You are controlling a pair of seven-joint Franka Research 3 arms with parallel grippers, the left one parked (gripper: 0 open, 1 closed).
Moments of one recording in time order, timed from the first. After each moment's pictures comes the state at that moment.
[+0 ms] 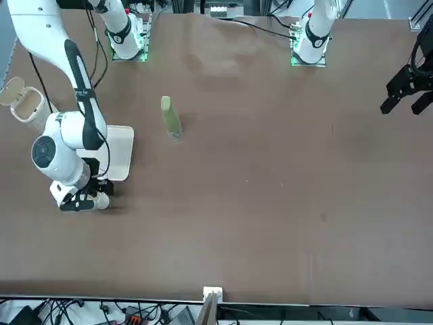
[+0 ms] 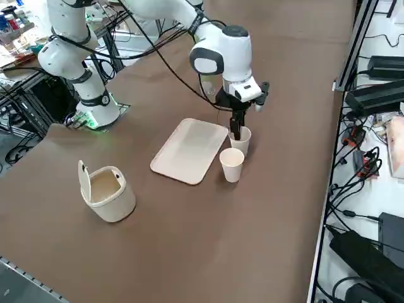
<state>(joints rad) 0.06 0.54 -0.02 -1.78 -0.04 2.38 -0.01</state>
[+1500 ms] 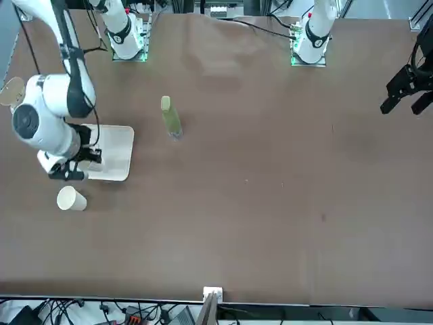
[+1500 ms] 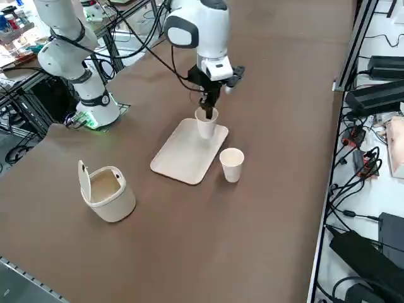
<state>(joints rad) 0.06 0.21 -0.03 -2.08 -0.05 2.20 0.09</state>
